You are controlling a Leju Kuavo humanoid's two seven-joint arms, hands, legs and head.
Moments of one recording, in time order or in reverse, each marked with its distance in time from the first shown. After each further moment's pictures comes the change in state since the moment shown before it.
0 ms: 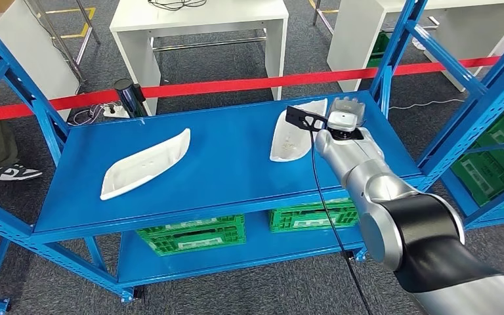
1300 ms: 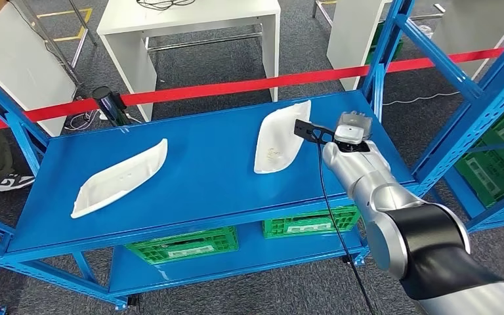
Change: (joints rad) left arm -0.006 -0.002 -0.001 0.000 -0.004 -0.003 0.000; right arm 0.053 -0.024 -0.001 0.009 -0.005 -0.011 0.000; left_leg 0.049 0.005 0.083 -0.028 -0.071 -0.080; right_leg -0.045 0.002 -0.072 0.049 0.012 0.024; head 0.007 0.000
